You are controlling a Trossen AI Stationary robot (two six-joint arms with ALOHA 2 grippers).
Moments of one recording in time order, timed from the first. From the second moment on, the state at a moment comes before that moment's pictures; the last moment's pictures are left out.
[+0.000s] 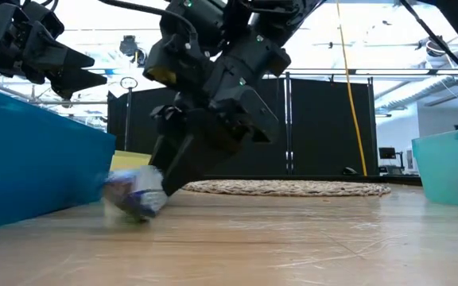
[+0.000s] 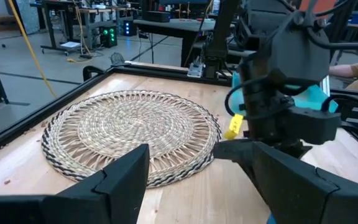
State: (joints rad) left arm 0.00 0.18 0.14 -0.08 -0.09 -0.11; right arm 0.14 2.21 1.55 -0.28 -0.24 -0.46
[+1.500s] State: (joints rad) left arm 0.00 0.28 0.14 0.19 0.03 -0.11; right arm 0.08 2.06 1.41 0.16 -0.43 -0.38
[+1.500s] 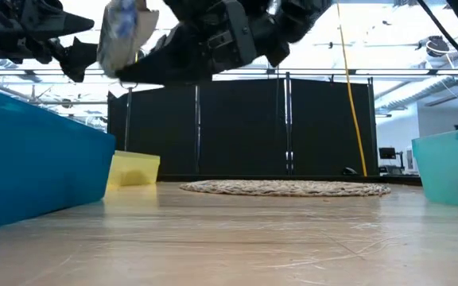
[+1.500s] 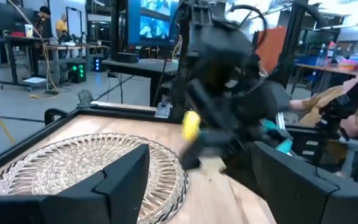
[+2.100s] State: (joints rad) left arm -0.05 0.73 0.14 0.70 -0.02 0.24; right arm -0.13 1.90 0.96 1.19 -0.22 -0.02
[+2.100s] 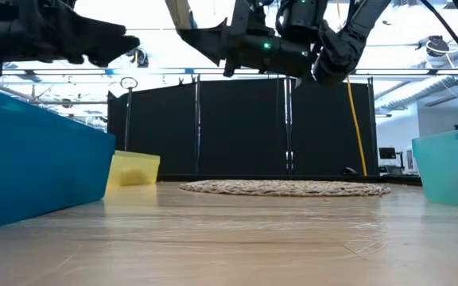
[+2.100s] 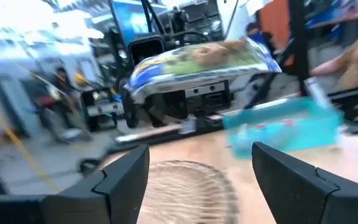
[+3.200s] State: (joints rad) left arm -0.29 1.28 0.53 1.00 -0.83 1.17; right arm -0.18 1.90 0.96 1.28 0.00 0.06
